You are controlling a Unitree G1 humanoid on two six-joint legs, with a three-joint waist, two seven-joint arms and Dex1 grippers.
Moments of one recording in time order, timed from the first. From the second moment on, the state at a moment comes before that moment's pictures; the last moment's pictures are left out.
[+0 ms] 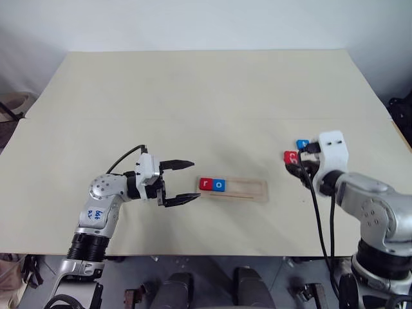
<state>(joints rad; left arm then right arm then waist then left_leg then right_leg) -0.42 0.46 -0.03 0.15 -0.40 0.00 -1.19 -0.37 -0.43 -0.34 -0.67 0.36 1.56 0.22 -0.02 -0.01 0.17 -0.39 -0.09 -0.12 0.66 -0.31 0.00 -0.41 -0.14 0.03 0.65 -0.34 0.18</state>
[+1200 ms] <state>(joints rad) -0.46 0.47 -0.05 0.25 -0.39 -0.04 -1.29 0.21 -0.79 -0.59 -0.17 0.40 0.24 1.25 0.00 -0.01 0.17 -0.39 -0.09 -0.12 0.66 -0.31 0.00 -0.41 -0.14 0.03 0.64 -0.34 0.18</state>
